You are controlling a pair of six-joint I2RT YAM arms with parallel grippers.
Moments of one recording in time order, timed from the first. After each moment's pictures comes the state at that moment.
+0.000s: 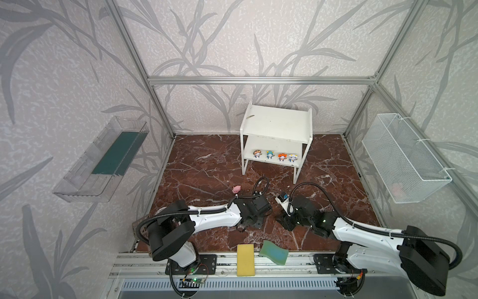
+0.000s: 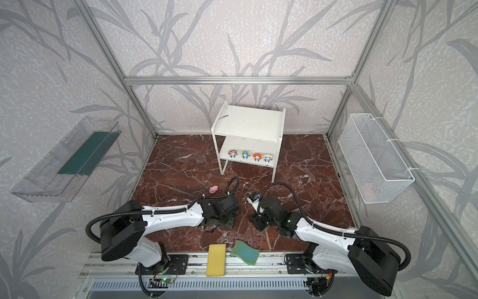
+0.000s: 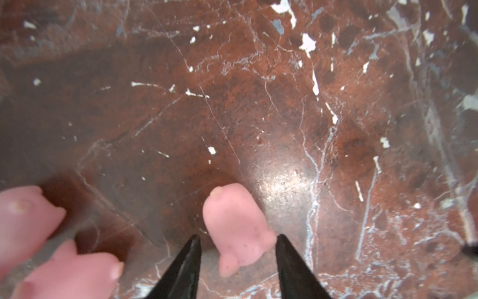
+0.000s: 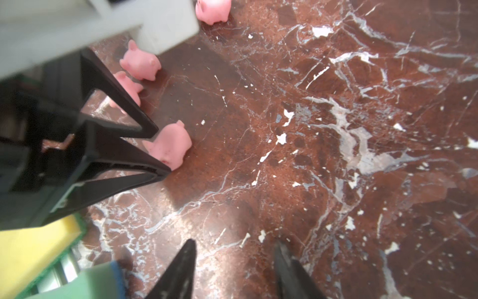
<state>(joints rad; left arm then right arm) -1.04 1.56 0.84 -0.52 -0.14 -0.76 0.85 1.12 0.40 -0.03 -0.12 0.20</state>
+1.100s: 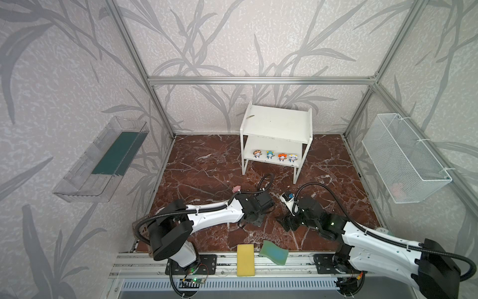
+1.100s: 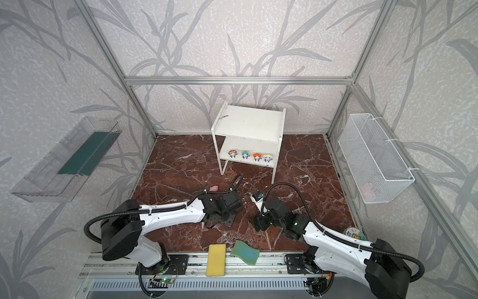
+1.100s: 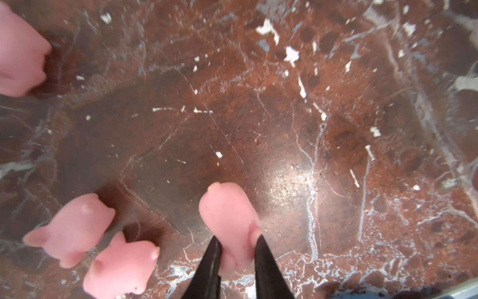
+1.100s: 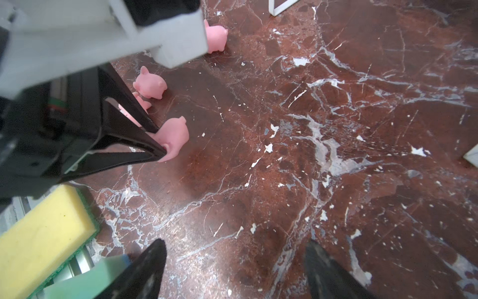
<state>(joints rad) -1.04 1.56 0.97 -0.70 -0.18 -0.62 0.85 0.96 0.40 -0.13 -0.07 0.19</state>
